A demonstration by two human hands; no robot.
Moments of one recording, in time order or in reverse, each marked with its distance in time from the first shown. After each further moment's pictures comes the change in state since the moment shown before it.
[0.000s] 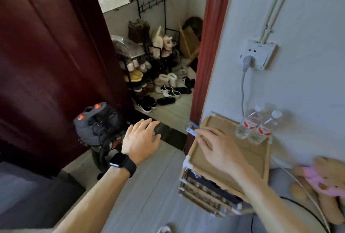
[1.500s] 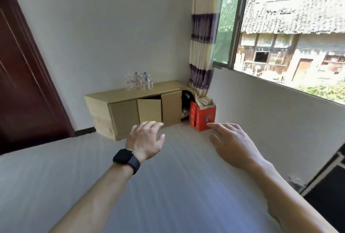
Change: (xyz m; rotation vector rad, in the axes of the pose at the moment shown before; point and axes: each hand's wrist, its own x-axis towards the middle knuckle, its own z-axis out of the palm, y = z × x) left_hand -1.166 -0.143 -0.274 0.517 0.513 -2.035; right_hand -0.668 -0.888 0.255 0.378 -0.668 -1.946
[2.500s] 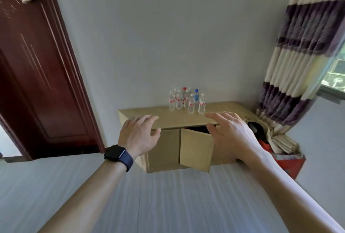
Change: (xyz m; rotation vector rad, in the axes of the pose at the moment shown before) left_hand 0.519 -0.443 0.121 0.118 0.060 -0.280; right_hand 0.708 -0.110 0.331 0.118 -0.004 -0.271
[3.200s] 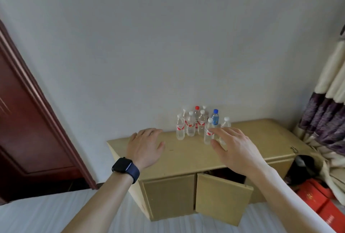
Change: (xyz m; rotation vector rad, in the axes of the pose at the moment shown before) left_hand 0.450 -0.142 0.212 -0.035 -0.159 -0.028; right_hand 0.427 0.123 0.247 0.009 -0.099 -0.002
